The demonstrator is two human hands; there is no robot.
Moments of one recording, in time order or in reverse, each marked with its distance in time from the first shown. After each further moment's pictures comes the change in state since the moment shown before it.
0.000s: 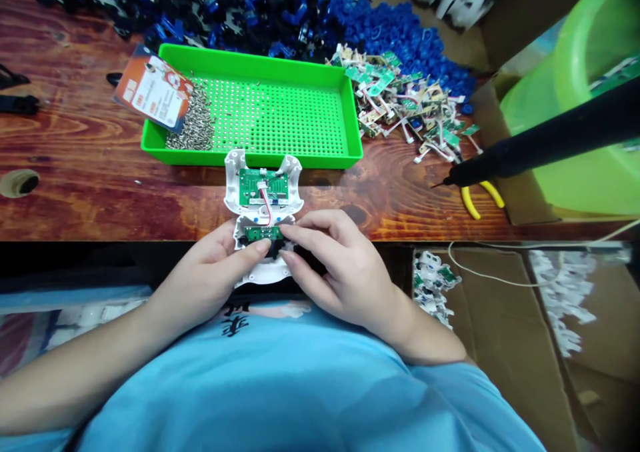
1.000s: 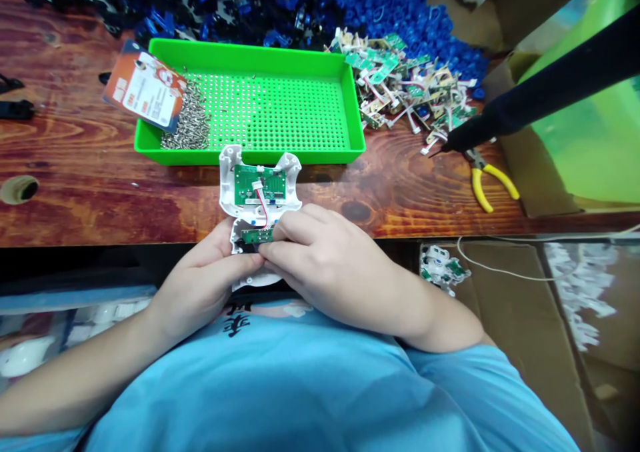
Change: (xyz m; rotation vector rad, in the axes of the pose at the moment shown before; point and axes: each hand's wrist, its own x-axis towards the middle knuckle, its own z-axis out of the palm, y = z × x) left_hand -0.002 -0.003 -0.003 -0.073 0.071 -0.035; right_hand 0.028 -0.001 -0.004 -0.198 -0.300 -0.237
